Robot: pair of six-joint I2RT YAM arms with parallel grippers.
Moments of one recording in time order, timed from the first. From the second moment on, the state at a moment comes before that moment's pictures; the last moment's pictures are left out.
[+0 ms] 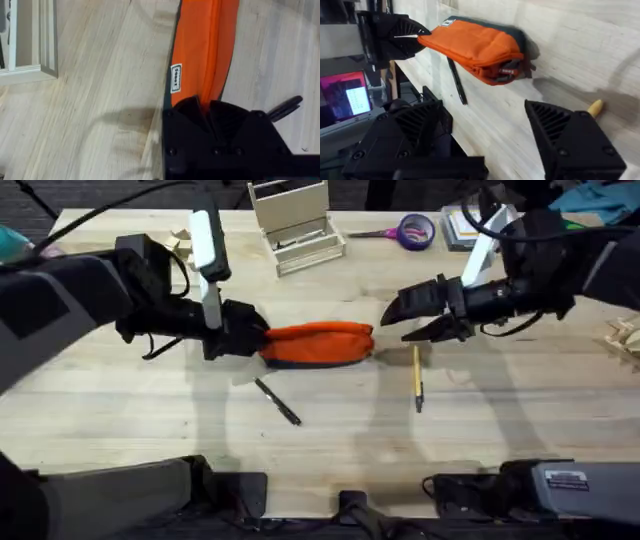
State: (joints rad) left arm 0.19 1.45 0.85 -0.83 0.86 1.41; right arm 0.02 1.51 0.97 -0.82 -0.92 0.04
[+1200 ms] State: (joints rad) left arm 0.19 1.45 0.85 -0.83 0.86 1.41; right arm 0.11 1.74 0.97 -0.59 -0.93 0.10
